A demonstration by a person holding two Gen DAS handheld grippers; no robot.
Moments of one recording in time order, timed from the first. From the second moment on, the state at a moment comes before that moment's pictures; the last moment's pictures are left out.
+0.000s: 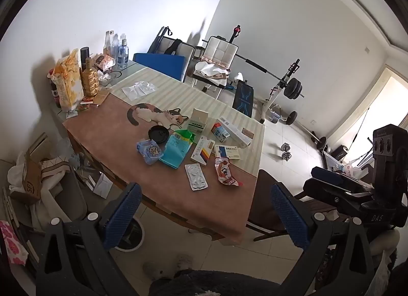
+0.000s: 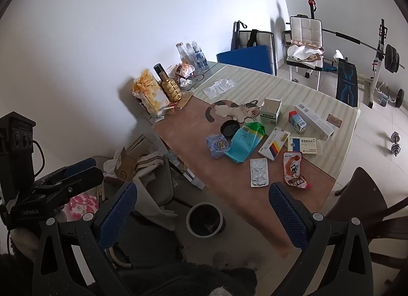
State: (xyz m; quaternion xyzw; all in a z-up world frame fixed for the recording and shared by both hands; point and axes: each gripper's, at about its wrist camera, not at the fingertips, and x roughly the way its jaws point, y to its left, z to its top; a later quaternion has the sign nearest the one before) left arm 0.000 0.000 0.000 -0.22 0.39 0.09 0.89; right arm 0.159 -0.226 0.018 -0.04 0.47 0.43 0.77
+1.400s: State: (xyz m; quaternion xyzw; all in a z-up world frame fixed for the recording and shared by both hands) left arm 0.009 0.004 0.015 -0.22 0.38 0.08 0.89; right arm 0.157 -0.218 0.023 -0.04 0.46 0.44 0.77
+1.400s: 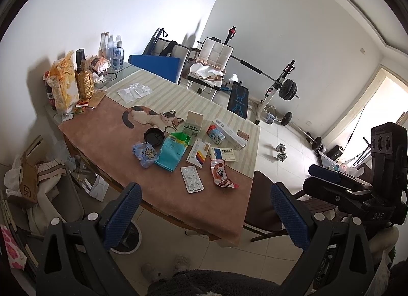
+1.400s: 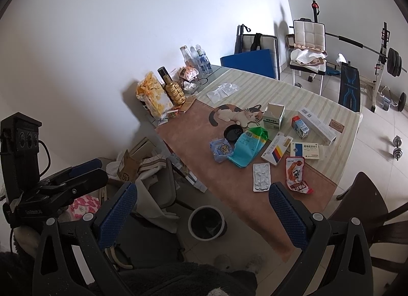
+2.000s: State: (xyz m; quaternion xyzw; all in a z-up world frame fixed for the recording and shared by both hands) left arm 0.010 0.003 0.016 -0.23 0.38 0.08 0.89; right arm 0.160 -0.211 0.032 -0.04 0.46 0.44 0.77
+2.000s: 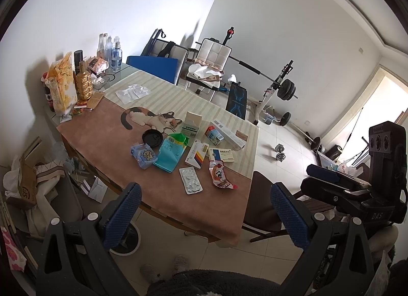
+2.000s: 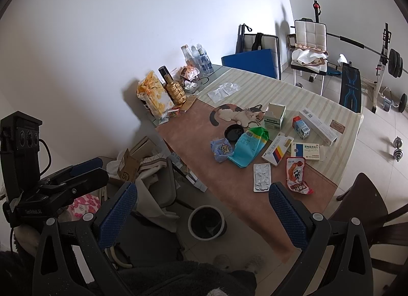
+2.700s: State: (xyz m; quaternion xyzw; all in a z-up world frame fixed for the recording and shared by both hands) left arm 0.010 0.002 0.017 -0.23 0.38 0.08 0.89; right arm 0.160 -0.208 0.036 -0.04 0.46 0.44 0.77
